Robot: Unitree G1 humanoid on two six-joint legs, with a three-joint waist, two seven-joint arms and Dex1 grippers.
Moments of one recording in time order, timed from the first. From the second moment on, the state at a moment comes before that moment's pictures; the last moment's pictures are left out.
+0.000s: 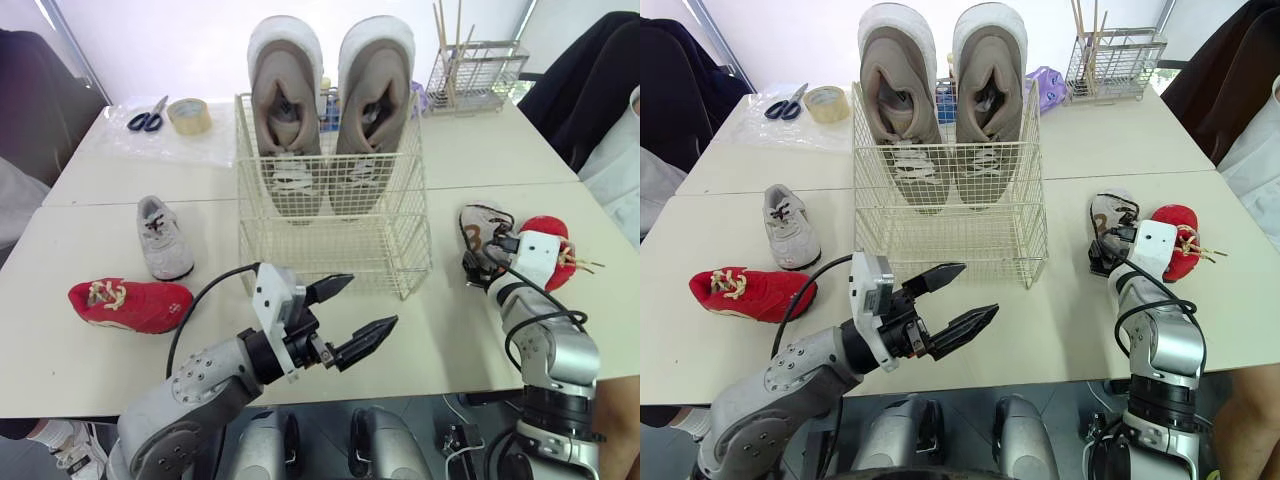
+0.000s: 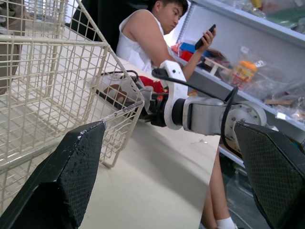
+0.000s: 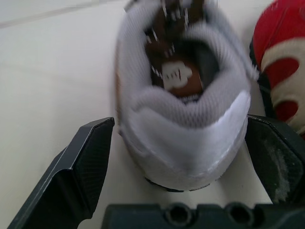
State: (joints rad) left arm -0.01 0.36 -0.24 -0.87 -0.82 0.67 -0.26; right arm -0.27 -0.31 -0.38 -0.13 0.25 0.79 -0.04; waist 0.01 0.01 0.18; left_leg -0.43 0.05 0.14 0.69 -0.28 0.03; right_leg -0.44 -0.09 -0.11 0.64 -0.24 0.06
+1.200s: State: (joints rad) left arm 0.24 0.64 0.27 -0.92 -1.44 0.62 -0.22; right arm -1.44 -0.64 -0.19 0.78 0.14 -0.30 0.56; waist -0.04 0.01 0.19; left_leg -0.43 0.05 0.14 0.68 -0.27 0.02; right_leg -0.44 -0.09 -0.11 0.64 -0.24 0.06
